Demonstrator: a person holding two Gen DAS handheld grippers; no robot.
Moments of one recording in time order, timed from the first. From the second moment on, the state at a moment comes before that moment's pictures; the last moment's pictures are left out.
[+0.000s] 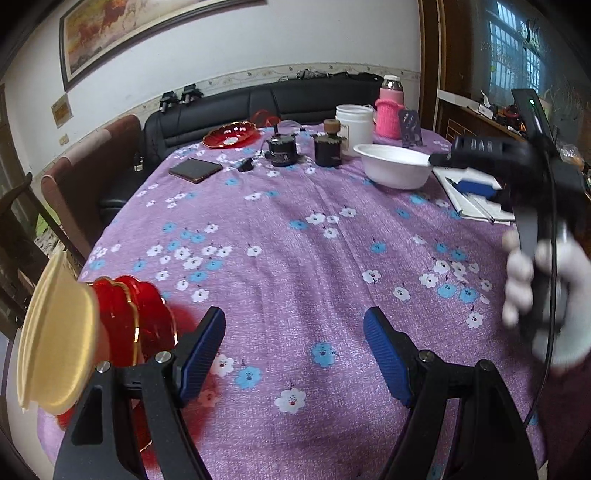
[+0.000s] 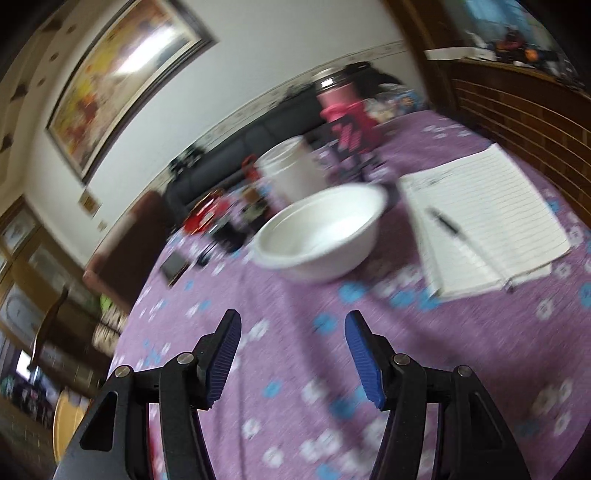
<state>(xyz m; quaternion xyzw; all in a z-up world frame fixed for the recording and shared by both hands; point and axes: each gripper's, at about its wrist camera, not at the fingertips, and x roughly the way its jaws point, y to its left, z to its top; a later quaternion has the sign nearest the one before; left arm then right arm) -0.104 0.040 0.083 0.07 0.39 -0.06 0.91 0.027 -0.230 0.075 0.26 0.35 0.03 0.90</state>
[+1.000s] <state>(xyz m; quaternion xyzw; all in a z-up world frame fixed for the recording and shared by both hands) -0.080 0.056 0.073 0.01 0.43 -0.07 0.90 0.071 -0.258 0.029 0.37 0.44 0.07 0.82</state>
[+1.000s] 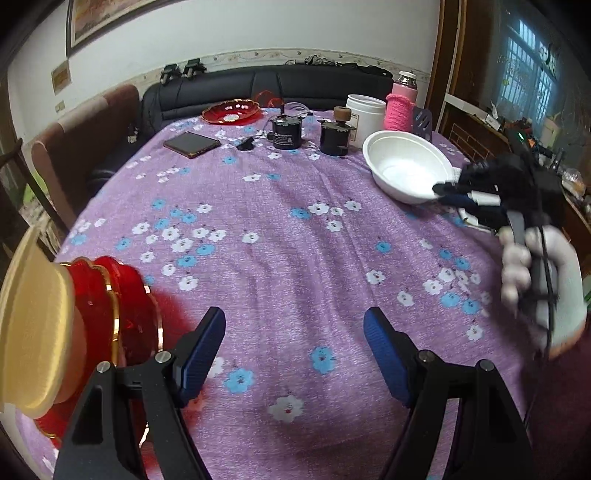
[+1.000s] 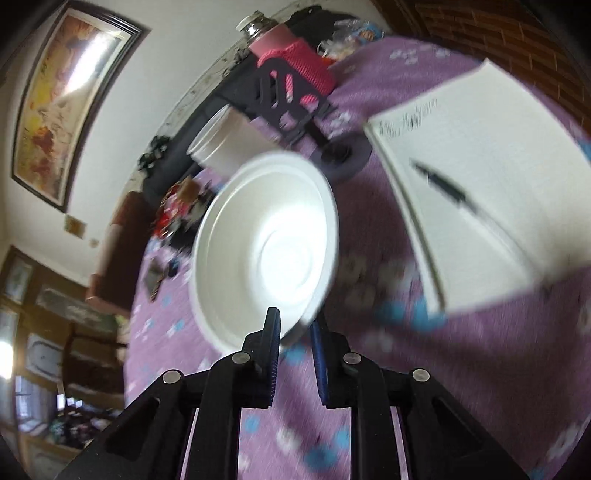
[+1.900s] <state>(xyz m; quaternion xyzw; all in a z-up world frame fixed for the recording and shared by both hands) 0.169 -0.063 0.039 -0.11 0.51 -0.07 0.85 0.056 -0.309 0.023 0.39 0.35 0.02 0.85</state>
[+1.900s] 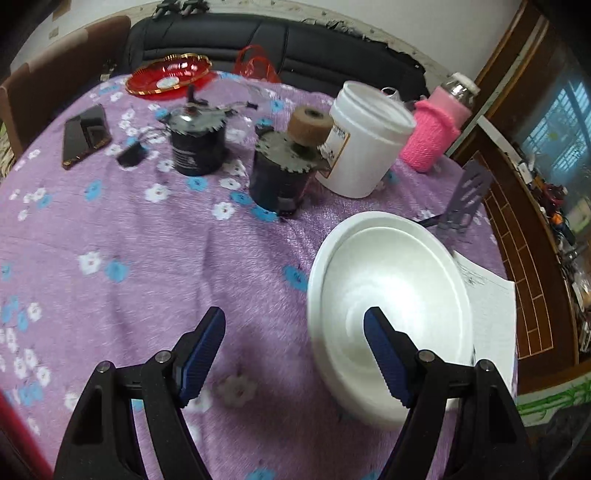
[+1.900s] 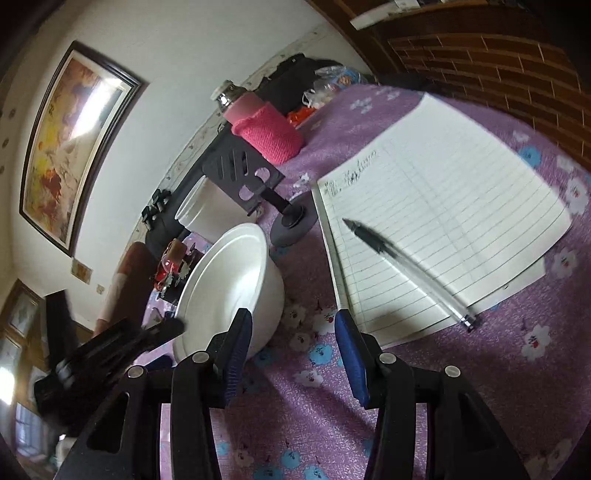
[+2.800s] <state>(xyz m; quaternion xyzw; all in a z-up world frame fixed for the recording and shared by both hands) 0.130 -0.046 0.026 -0.10 0.55 -0.10 0.82 0.070 -0.265 0.011 0.36 0.41 0.09 0.83</state>
